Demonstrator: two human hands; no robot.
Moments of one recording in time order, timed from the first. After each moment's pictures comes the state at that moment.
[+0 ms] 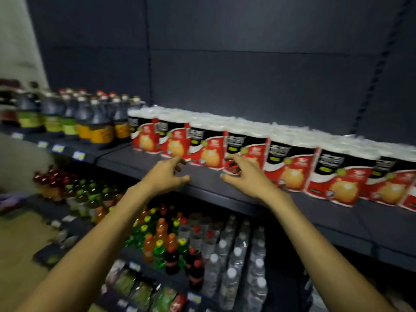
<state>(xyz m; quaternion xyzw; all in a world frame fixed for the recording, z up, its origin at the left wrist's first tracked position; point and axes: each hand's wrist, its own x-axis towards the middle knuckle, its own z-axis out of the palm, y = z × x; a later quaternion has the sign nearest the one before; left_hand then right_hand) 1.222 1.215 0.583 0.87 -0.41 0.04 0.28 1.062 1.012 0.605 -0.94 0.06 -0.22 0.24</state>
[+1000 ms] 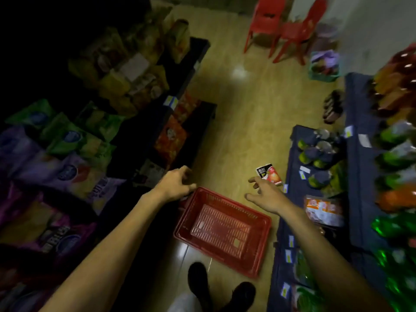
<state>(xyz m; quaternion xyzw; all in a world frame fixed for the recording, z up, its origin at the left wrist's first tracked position) 1.239 1.743 0.157 0.84 0.41 -0.13 0.32 1.453 1.549 0.141 -0.84 -0.38 0.37 0.14</state>
